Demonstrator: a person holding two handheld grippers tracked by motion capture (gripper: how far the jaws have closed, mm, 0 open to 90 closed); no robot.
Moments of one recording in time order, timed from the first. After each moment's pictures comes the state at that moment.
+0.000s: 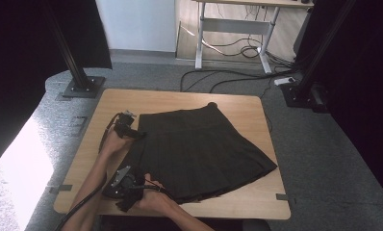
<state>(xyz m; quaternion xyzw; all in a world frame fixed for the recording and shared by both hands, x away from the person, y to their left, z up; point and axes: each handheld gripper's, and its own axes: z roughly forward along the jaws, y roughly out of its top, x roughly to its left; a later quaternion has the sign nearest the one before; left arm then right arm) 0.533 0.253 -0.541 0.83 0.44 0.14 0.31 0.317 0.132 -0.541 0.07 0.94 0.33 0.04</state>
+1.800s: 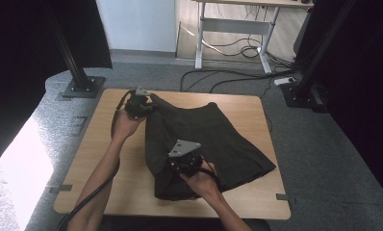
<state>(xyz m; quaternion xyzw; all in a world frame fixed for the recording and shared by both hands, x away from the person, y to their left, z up) 0.516 0.177 -0.409 0.82 0.36 0.22 0.38 0.327 -0.041 -0.421 0.19 0.86 0.44 0.17</state>
